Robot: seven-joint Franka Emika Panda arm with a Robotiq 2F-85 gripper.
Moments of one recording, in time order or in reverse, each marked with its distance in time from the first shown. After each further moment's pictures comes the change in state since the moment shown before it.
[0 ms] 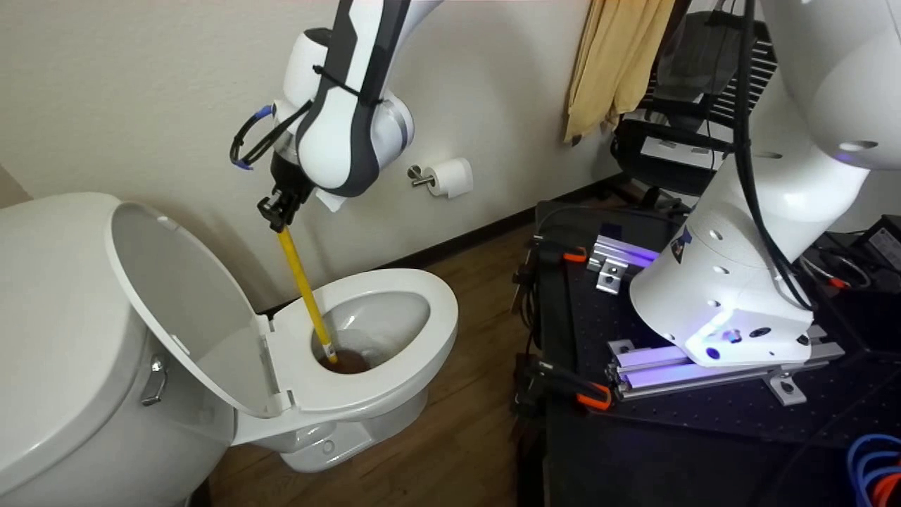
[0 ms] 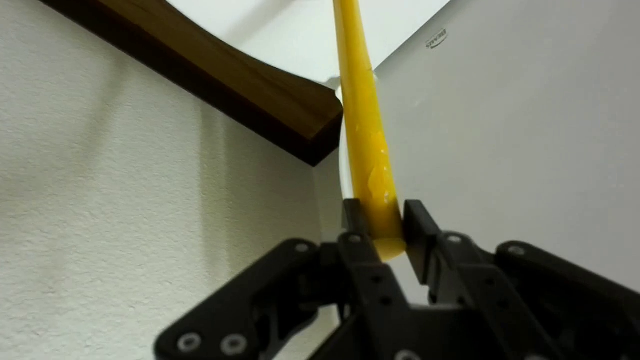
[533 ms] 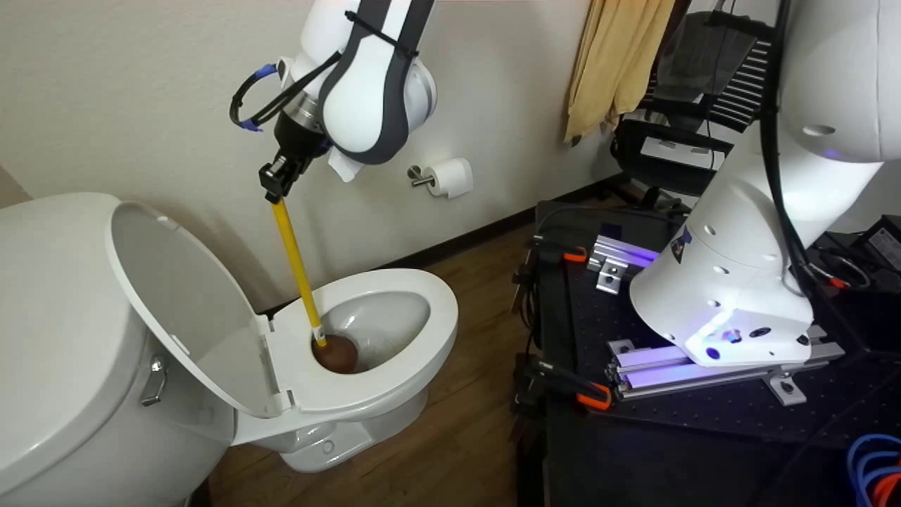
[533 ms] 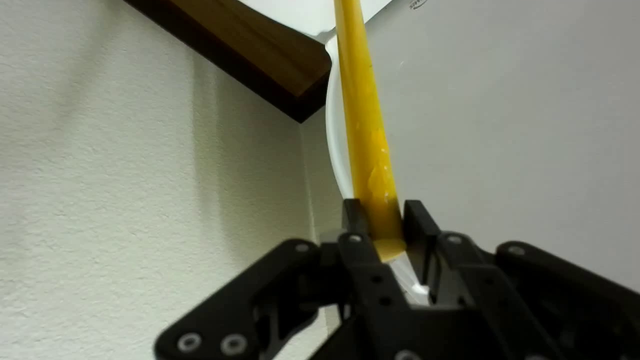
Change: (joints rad) arm -0.152 -0.149 0.118 -0.154 -0.076 0.074 -0.022
